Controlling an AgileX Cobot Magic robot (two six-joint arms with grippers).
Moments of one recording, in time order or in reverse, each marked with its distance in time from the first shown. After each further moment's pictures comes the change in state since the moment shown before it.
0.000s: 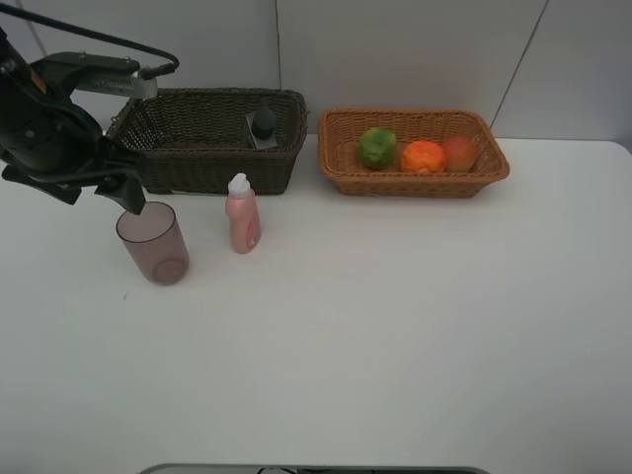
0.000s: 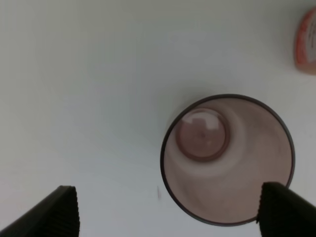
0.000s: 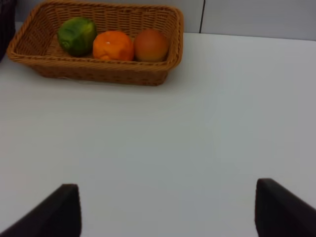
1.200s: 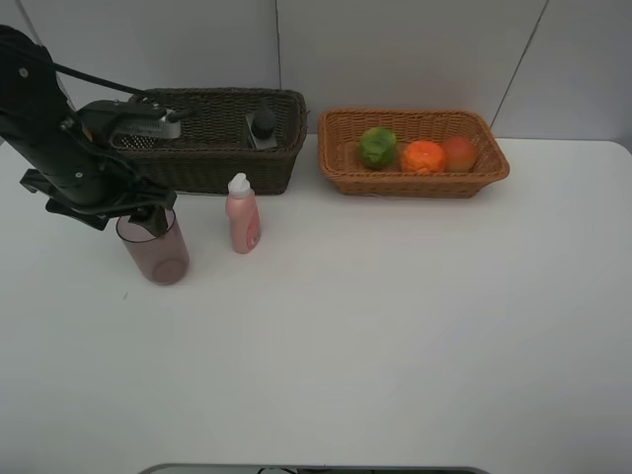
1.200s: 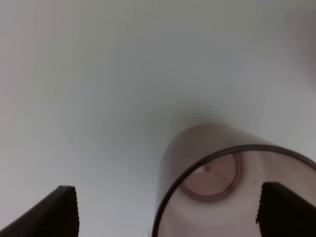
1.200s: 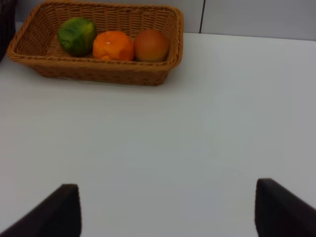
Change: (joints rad) left arm 0.000 0.173 0.044 -0.009 -0.188 -0.026; right arm 0.000 0.000 0.000 0.001 0.000 0.000
